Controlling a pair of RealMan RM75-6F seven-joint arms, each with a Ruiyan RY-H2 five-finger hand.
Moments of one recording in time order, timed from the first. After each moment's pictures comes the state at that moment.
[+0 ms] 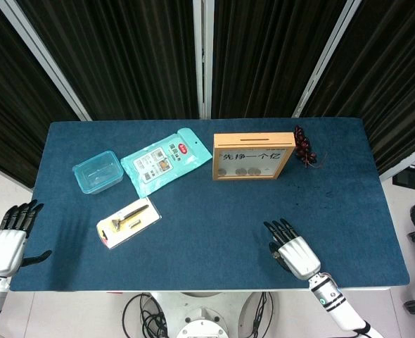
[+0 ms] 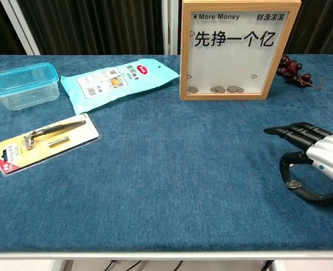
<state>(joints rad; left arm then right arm) -0.12 -1.24 -0.01 -1.35 1.54 1.46 -0.14 0.30 -1.65 -0.11 -1.11 -1.75 1.33 -0.11</state>
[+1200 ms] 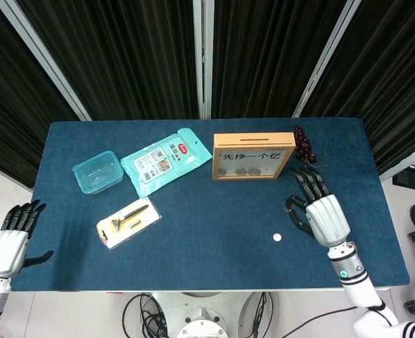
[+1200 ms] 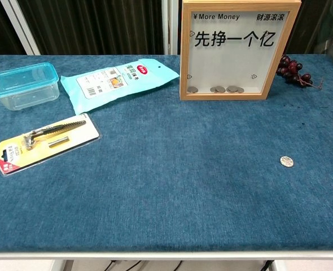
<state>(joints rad) -0.12 -1.22 0.00 -1.39 1.56 1.47 -0.11 0.39 -1.37 0.17 -1.54 -1.69 1.48 -0.06</state>
